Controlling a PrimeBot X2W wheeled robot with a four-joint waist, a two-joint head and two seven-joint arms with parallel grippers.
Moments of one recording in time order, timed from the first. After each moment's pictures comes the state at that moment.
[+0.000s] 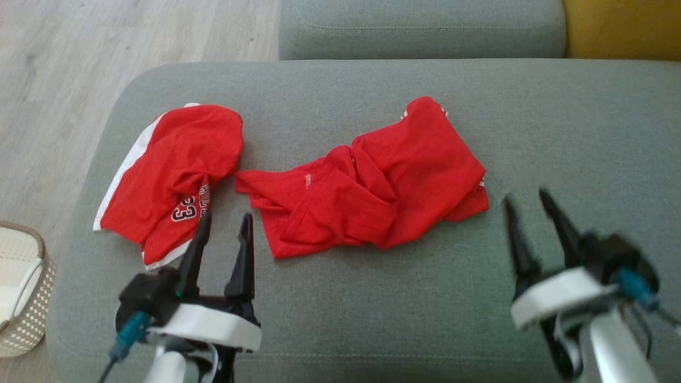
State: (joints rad) left arm 0.00 0.05 -0.25 0.07 -0.30 -0.02 -0.26; right arm -0.12 -0.05 -0.02 0.21 0.10 0.13 -0.21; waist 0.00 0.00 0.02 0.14
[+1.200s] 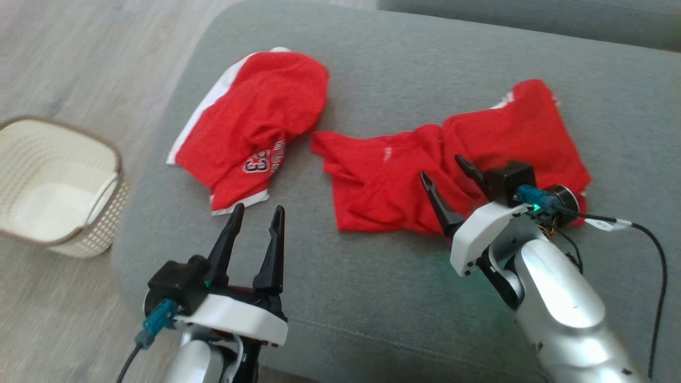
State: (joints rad) left arm -0.05 0.05 -0.35 0.08 -0.34 0.00 -0.26; right arm -0.47 -0.07 0.28 0.59 0.16 0.13 -0.10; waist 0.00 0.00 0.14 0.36
